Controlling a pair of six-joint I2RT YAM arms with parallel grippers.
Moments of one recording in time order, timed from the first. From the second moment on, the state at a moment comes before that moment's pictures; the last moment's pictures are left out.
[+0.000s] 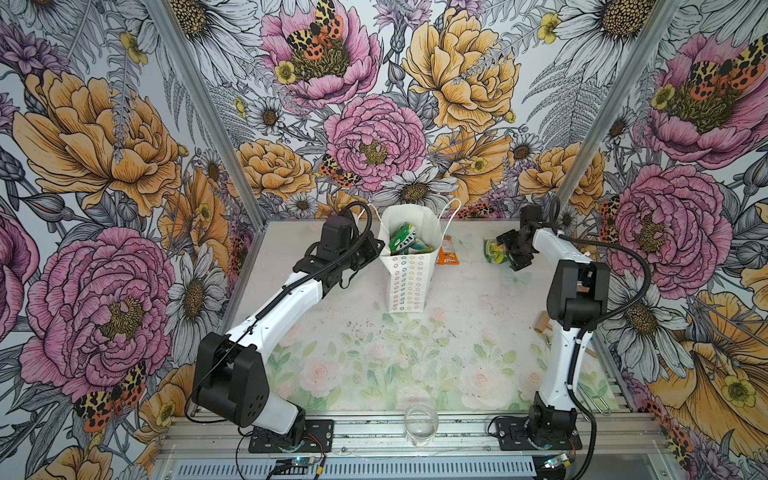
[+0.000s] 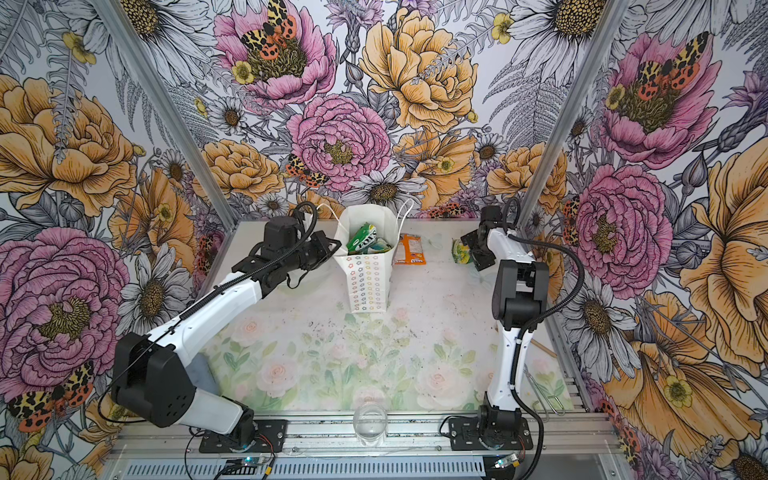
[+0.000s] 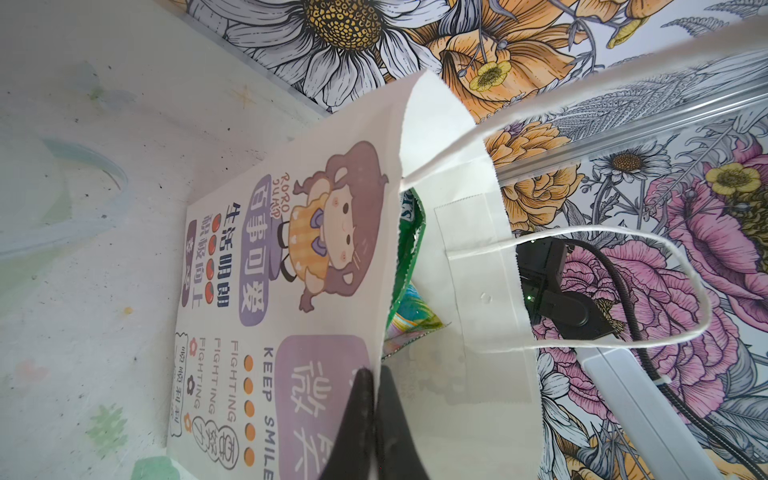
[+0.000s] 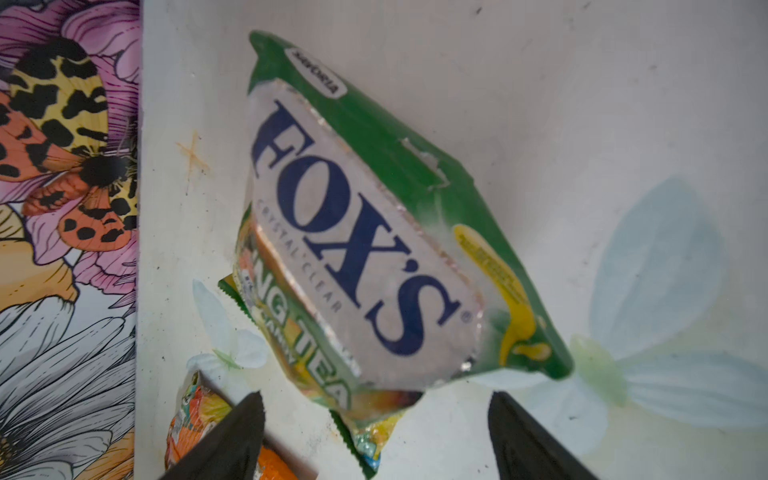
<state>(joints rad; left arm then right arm) -0.40 1.48 1.23 -0.20 0.28 -0.89 -0.13 2.21 1.83 -0.76 -0.13 1.03</state>
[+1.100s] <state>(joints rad) -0.39 1.48 1.23 -0.21 0.28 -0.89 -0.16 2.25 1.81 -0.70 -0.15 0.99</state>
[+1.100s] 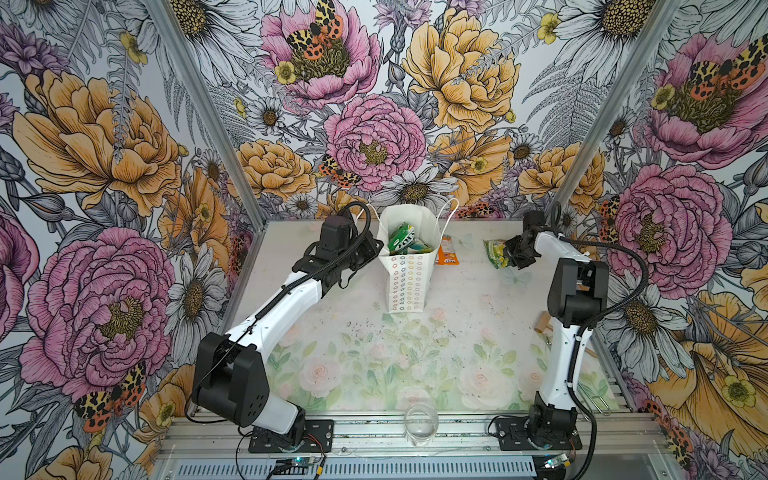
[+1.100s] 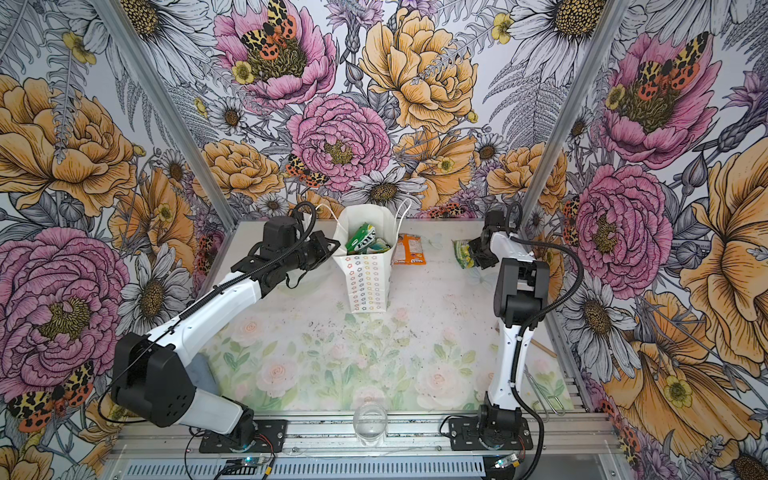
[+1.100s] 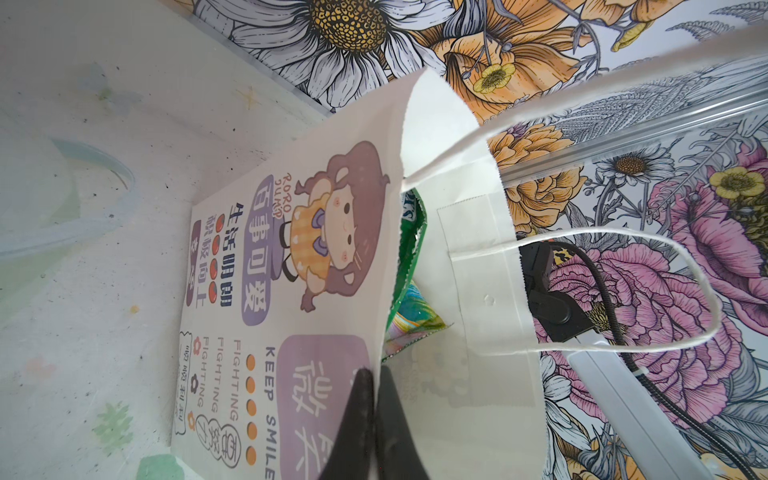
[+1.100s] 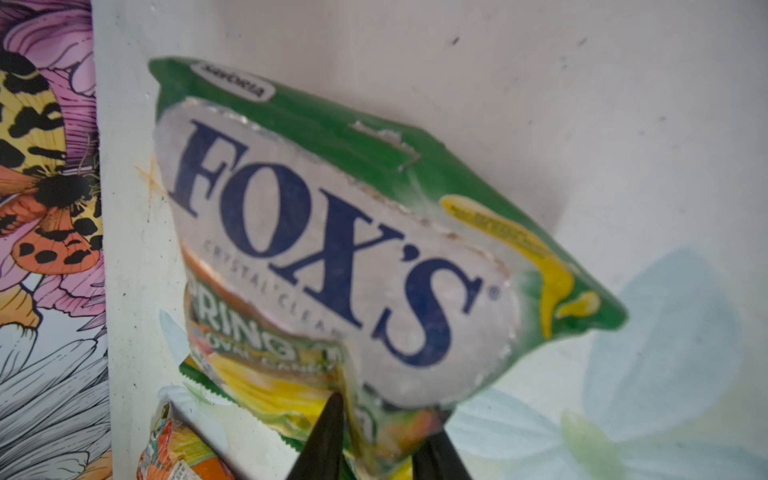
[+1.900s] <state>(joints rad) -0.39 1.48 1.23 -0.21 0.28 -0.89 -0.18 2.19 1.67 -0.53 -0.23 0.90</state>
